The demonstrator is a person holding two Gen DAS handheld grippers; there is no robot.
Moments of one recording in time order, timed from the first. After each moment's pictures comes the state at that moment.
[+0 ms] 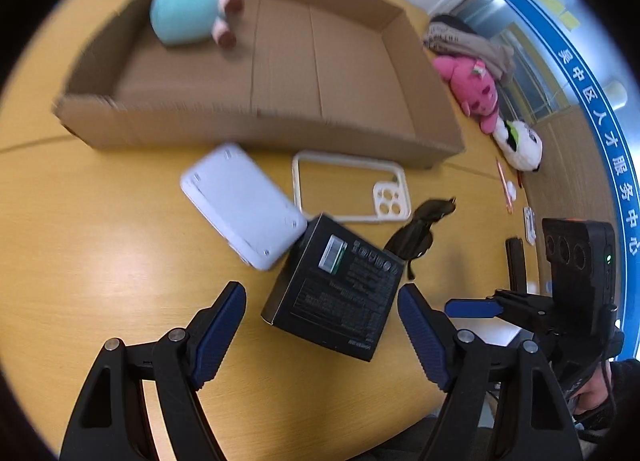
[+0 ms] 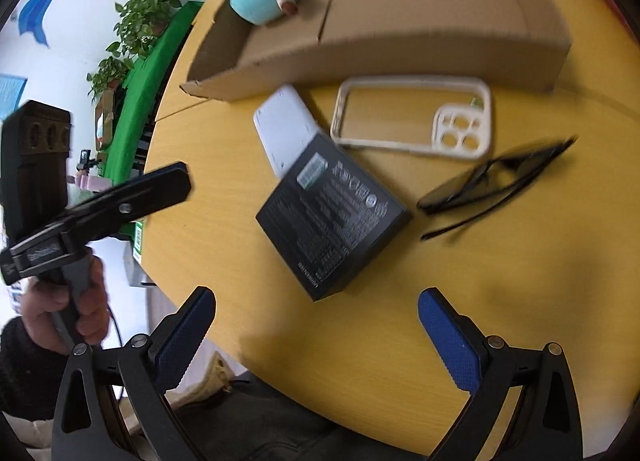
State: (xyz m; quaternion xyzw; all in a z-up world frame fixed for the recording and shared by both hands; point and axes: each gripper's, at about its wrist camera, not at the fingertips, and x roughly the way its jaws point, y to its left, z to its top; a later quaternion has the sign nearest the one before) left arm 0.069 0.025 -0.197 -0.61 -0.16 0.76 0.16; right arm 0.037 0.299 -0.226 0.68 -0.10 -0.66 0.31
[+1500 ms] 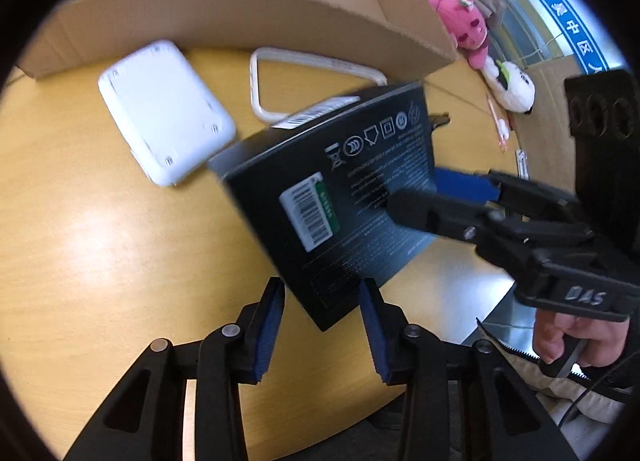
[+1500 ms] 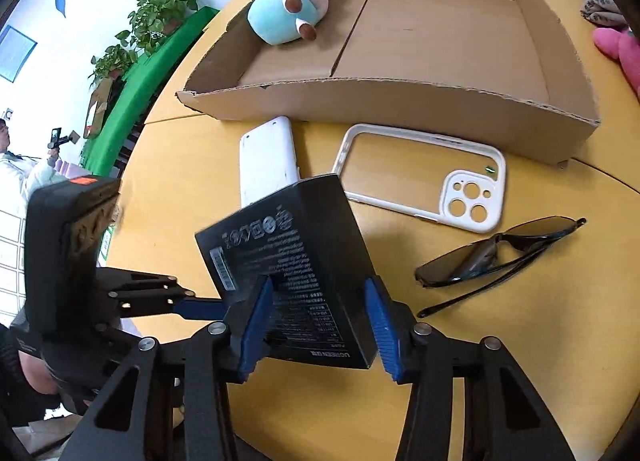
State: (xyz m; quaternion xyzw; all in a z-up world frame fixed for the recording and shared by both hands) left arm 0.104 0.059 -0.234 -0.65 -0.16 0.71 0.20; right arm 0.027 0.270 -0.218 0.61 -0.02 -0.73 0.31
